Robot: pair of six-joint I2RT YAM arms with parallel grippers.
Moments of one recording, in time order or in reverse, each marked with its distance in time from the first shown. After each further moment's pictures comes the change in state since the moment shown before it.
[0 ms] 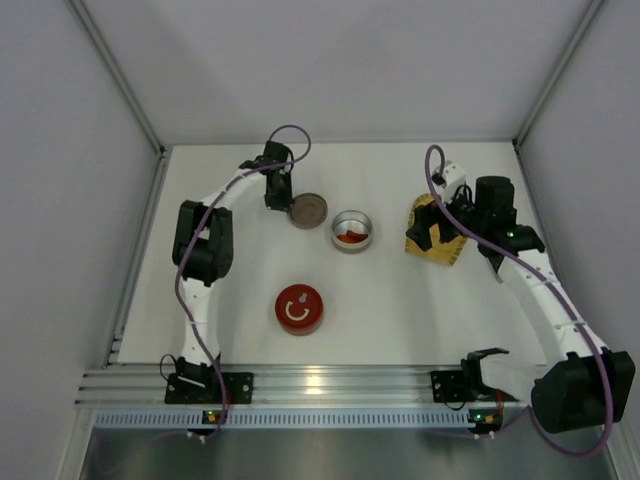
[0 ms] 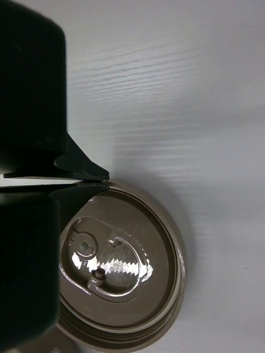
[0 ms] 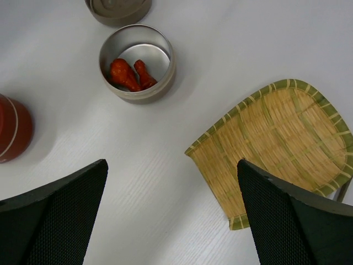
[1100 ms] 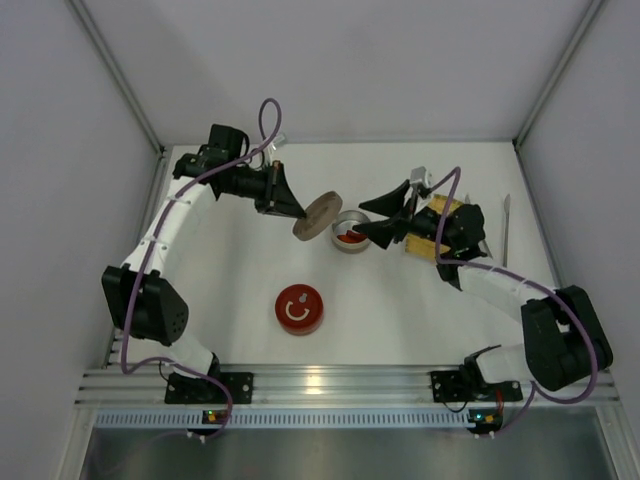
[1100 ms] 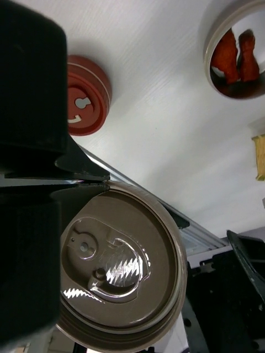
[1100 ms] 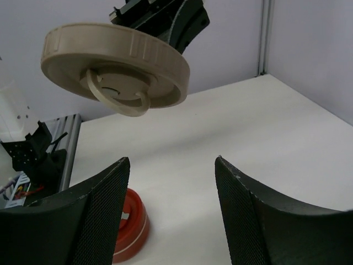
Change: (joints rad) left arm 0.068 -0.607 -0.154 -0.377 1.026 0.138; right arm 0.198 0.238 -0.312 1.491 -0.467 0.663
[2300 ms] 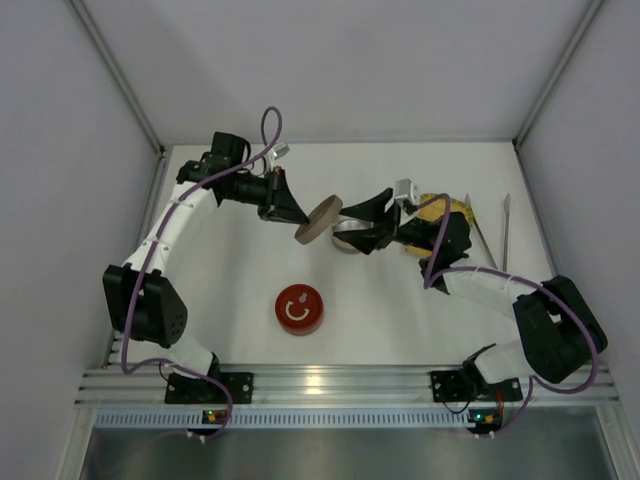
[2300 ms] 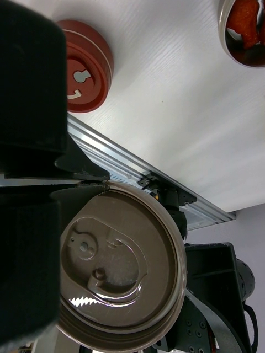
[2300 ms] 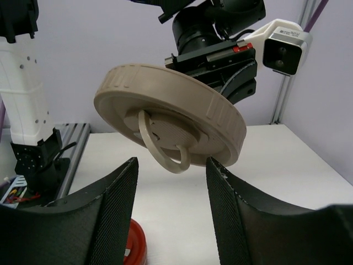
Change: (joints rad) left arm 0.000 -0.014 -0.091 0.066 0.114 -0.076; right arm 0.180 0.048 0.001 0.204 0.064 -0.096
